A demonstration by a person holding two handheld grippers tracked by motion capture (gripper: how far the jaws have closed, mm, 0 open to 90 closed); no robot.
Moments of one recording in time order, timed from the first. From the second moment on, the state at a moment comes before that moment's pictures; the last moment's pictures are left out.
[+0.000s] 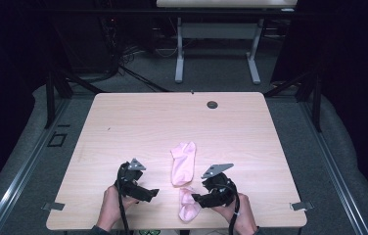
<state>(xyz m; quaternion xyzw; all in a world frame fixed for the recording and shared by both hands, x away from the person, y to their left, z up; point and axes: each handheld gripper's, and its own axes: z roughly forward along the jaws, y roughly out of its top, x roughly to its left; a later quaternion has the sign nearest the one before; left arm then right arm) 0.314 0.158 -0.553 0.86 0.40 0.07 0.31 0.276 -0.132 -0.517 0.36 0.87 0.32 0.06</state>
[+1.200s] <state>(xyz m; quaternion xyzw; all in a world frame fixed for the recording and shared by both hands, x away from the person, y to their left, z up) 0.300 0.090 -0.568 0.86 0.29 -0.03 0.41 0.274 -0.141 -0.491 0.33 0.87 0.37 0.05</state>
